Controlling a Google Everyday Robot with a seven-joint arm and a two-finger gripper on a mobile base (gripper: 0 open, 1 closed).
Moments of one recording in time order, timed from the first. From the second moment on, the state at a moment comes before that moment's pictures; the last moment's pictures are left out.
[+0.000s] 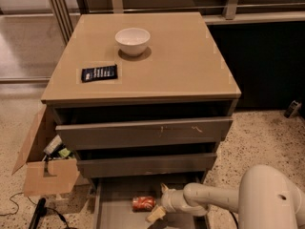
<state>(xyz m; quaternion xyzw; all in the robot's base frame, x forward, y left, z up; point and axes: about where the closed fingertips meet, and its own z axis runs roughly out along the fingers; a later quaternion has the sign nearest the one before) 0.506 -0.006 0.192 -0.47 0.79 0.26 0.31</state>
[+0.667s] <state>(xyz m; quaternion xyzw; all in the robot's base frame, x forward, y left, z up) 0.517 0.014 0.134 -0.50 0.79 0.25 0.26</state>
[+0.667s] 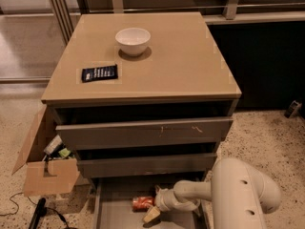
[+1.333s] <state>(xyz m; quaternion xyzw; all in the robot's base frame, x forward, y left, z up) 0.517 0.014 0.134 -0.50 0.79 0.25 0.26</state>
